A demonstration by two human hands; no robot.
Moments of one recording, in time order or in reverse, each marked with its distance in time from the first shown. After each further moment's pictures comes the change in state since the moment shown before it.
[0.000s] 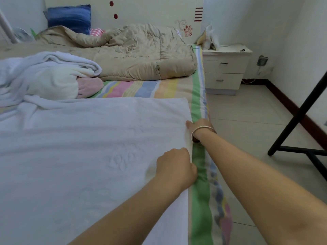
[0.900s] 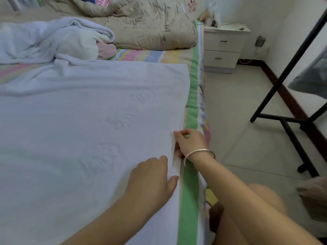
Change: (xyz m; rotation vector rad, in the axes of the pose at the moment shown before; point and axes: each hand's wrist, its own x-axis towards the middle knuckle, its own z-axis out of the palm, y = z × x) left_hand -0.295 -0.011 -0.012 0.012 -0.021 -0.028; right_hand -0.324 0.093 0.023 0.392 -0.127 -0.125
